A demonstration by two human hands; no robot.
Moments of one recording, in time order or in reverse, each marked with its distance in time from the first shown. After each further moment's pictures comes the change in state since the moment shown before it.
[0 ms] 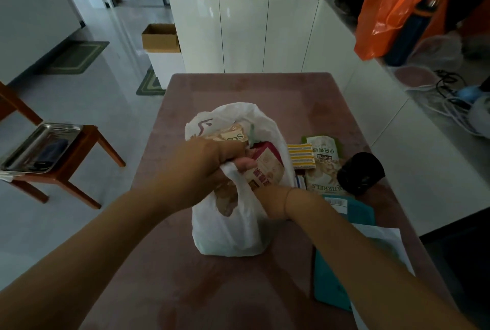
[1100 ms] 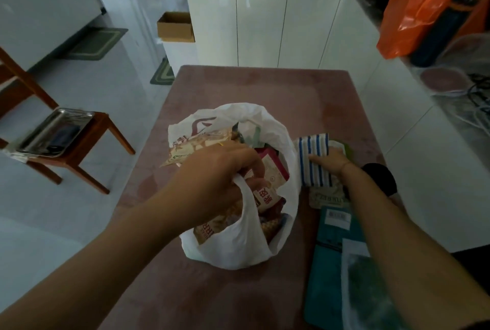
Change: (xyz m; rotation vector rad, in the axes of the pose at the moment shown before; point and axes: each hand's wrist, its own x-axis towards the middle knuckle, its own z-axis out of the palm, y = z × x) left_hand 0.026 0.016 0.029 0.269 0.006 -0.096; right_hand 0.068 0.218 -0.007 0.984 0.506 0.551
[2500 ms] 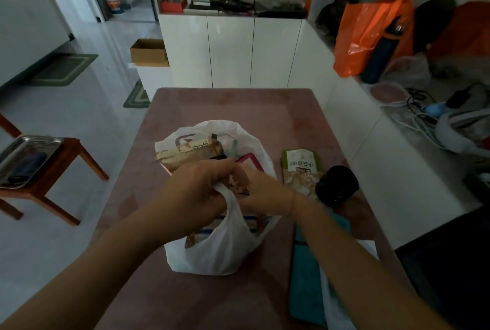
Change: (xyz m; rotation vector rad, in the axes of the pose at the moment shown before) left_hand -0.023 0.018 -0.013 -0.088 0.104 0.094; right_hand -0.184 -0.071 0.049 -0.252 -0.459 -0.889
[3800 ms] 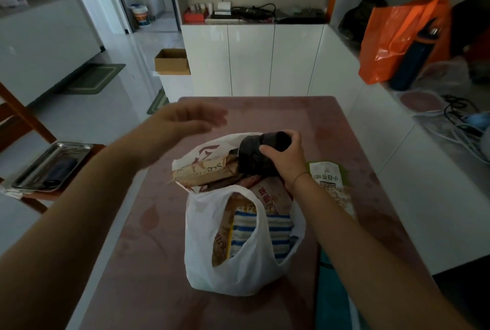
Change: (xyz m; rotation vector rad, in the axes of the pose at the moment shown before) left_hand 0.060 -0.086 -0.062 -0.553 -0.130 -0.307; right_hand 0.079 0.044 -0.032 0.486 0.853 0.357
